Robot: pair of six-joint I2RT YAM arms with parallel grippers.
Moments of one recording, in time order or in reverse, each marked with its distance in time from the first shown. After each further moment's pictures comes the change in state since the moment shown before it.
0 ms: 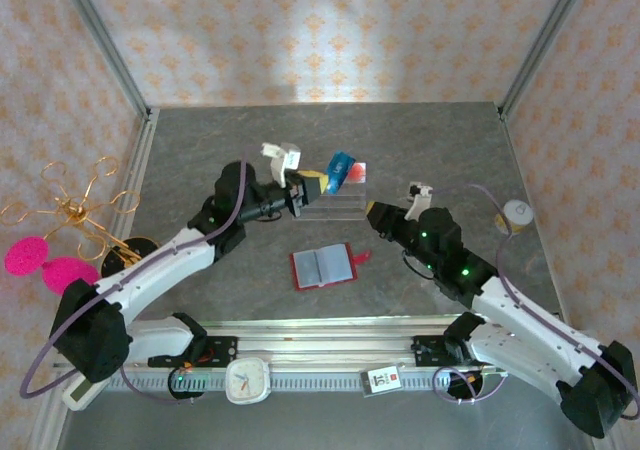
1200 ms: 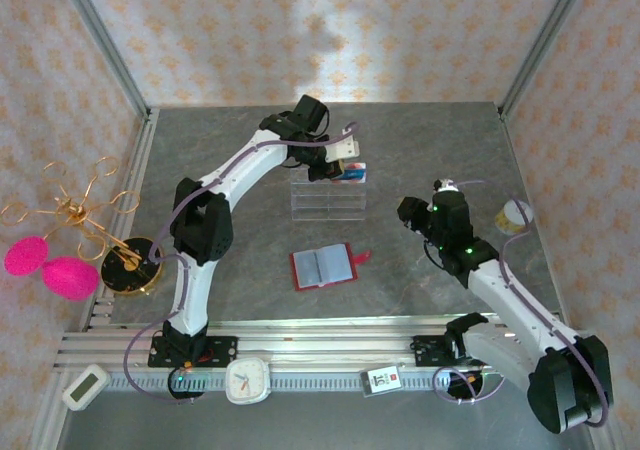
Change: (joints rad) left arm 0.076 0.892 1.082 -1.106 0.004 1.215; right arm -0.342 0.155 0.007 -0.124 -0.072 -0.086
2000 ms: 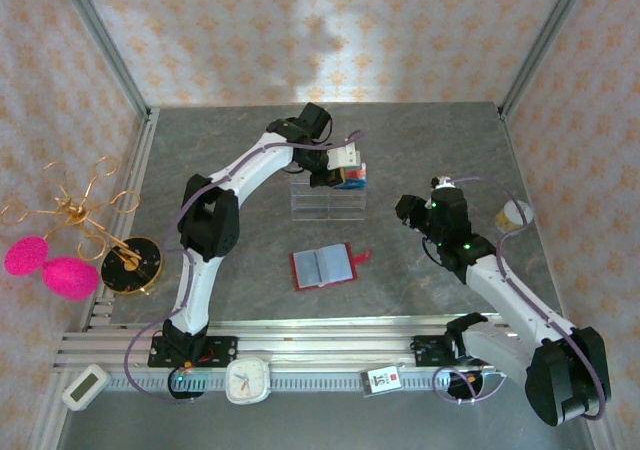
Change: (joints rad) left arm -0.001 0.066 0.002 -0.006 0.032 0.051; right arm -0.005 0.039 0.010 0.026 -0.027 -0.011
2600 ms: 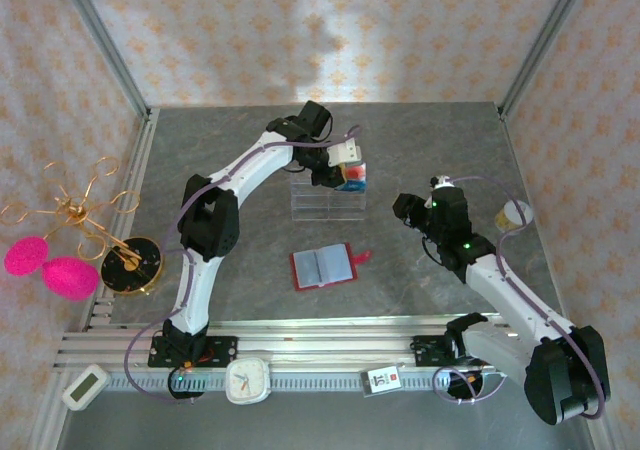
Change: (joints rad) left arm 0.000 0.000 0.016 0.011 0.000 -0.092; right arm -0.006 0.006 0.000 0.014 -0.027 -0.008
